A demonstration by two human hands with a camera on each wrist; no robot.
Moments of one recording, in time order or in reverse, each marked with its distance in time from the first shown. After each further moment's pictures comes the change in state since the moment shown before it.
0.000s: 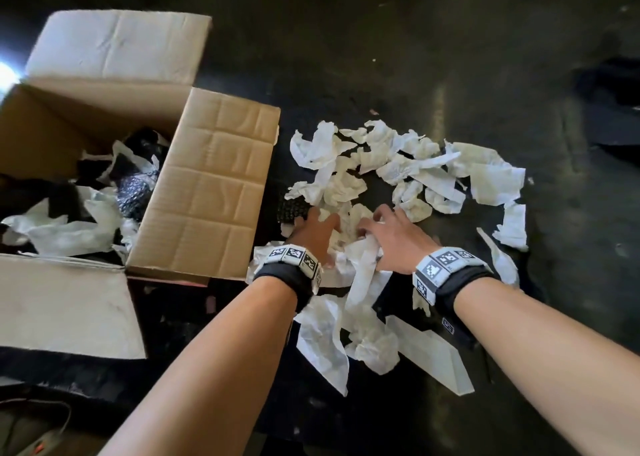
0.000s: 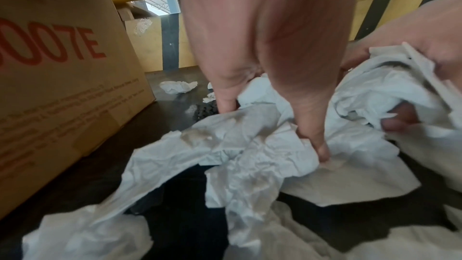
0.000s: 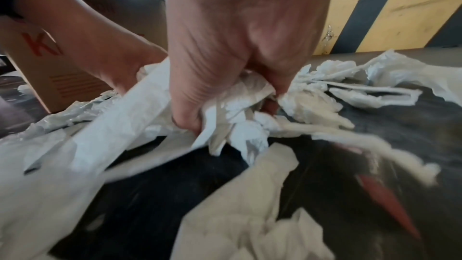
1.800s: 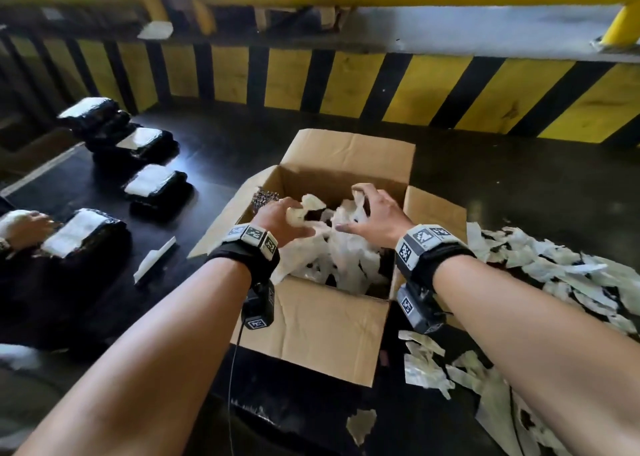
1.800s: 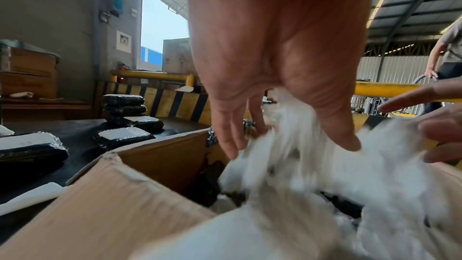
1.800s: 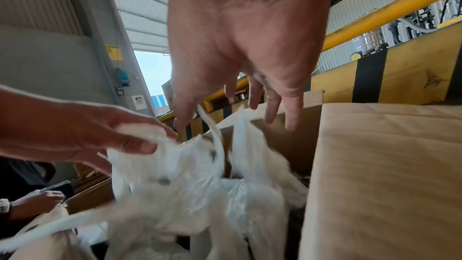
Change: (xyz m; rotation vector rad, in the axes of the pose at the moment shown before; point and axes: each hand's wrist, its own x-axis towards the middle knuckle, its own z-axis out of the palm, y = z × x) left_hand -0.186 -0.348 -0.216 -0.284 0.563 -0.167; right_hand 0.097 -0.385 -0.146 0.427 0.391 -0.063
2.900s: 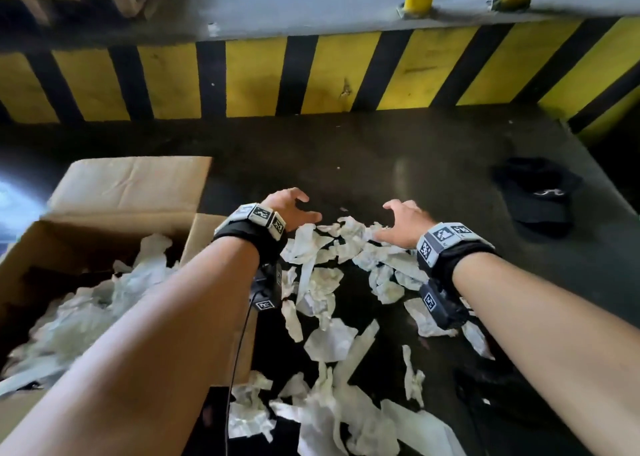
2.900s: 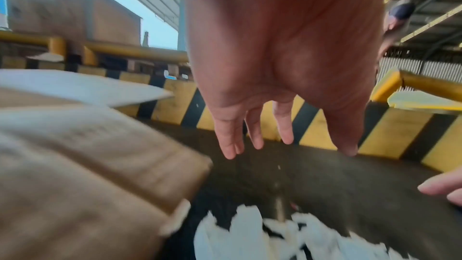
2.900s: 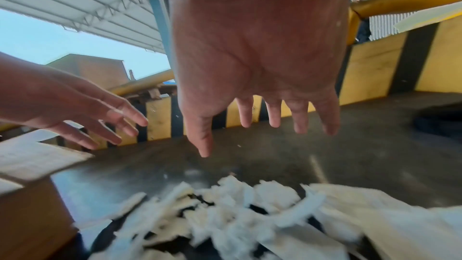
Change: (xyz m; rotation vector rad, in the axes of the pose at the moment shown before) left_hand 0.099 0.382 0.194 0.105 -0.364 0.187; right_hand -0.052 0.375 -0.229 -0.191 -0.019 0.568
